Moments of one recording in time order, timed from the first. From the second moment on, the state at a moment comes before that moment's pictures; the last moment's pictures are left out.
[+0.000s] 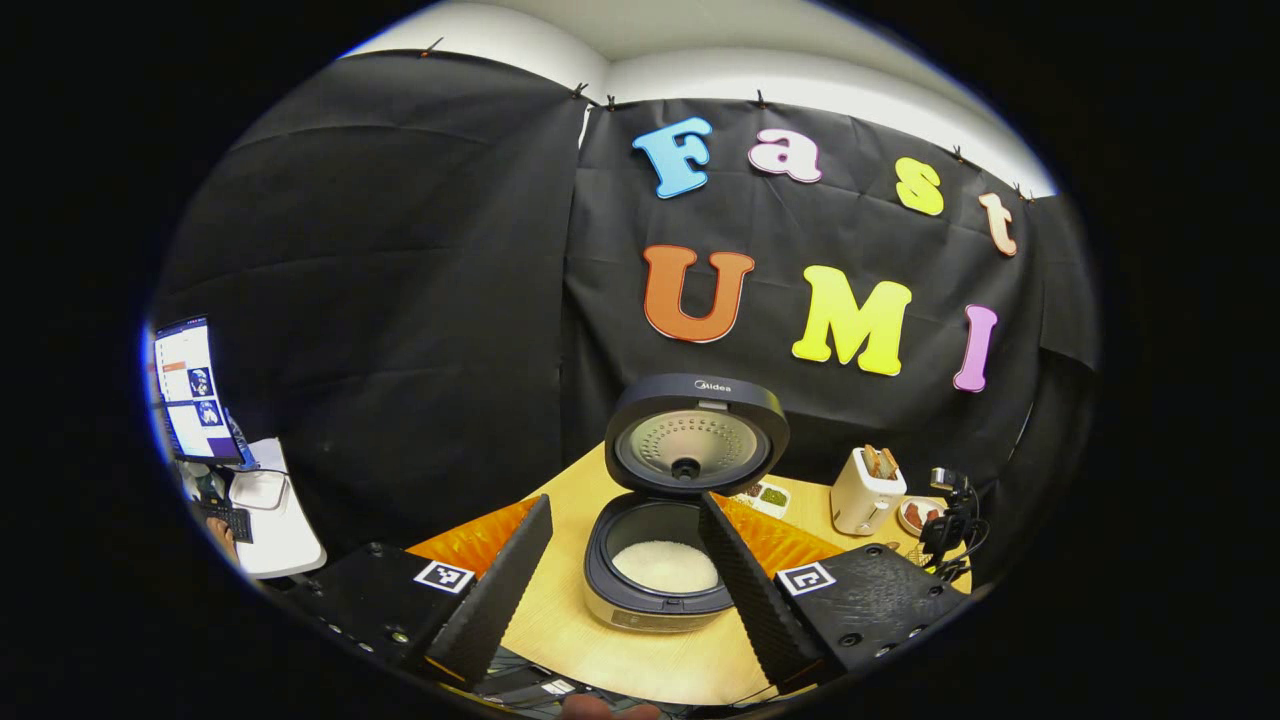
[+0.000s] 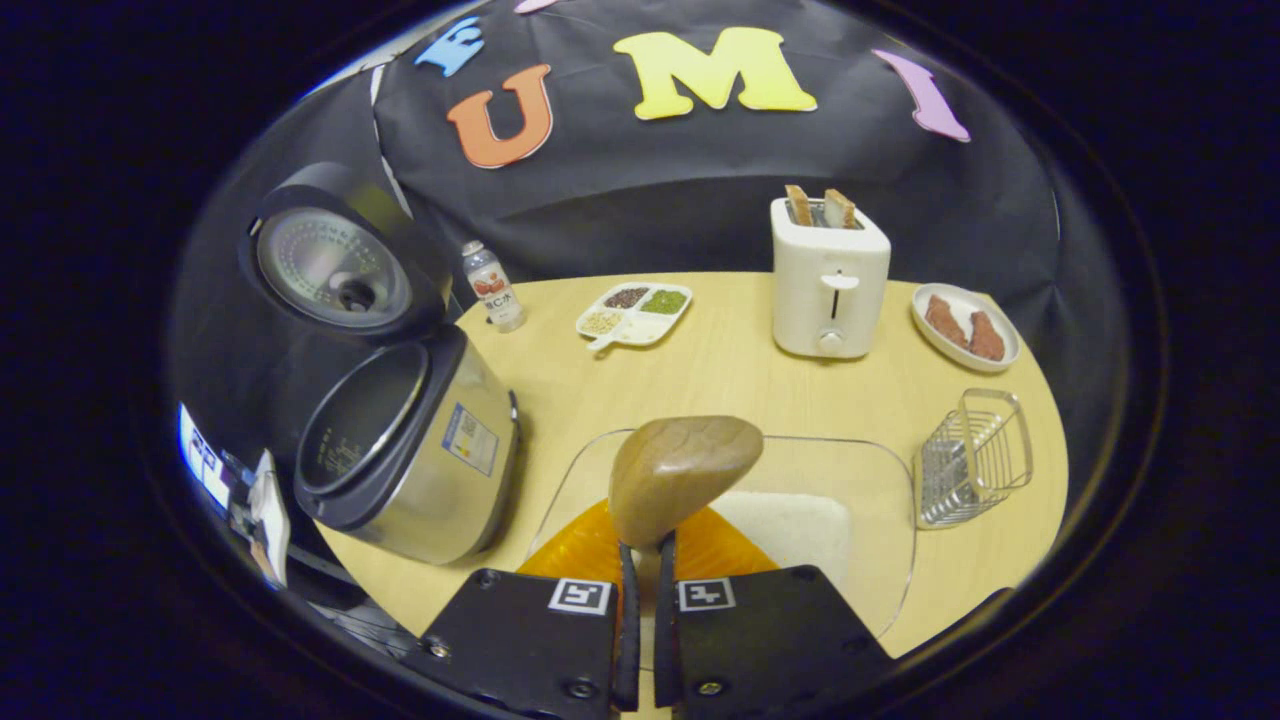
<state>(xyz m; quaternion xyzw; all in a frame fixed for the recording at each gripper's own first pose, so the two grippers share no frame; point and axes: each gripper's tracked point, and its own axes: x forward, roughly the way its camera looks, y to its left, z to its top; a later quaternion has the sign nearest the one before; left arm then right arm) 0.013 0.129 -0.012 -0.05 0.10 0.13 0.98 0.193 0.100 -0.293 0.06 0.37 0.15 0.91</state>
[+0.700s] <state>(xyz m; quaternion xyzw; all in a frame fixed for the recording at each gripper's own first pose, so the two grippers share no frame) 0.019 0.102 -0.011 -0.05 0.11 0.09 0.99 0.189 0.045 -0.280 0.31 0.37 0.08 0.87</state>
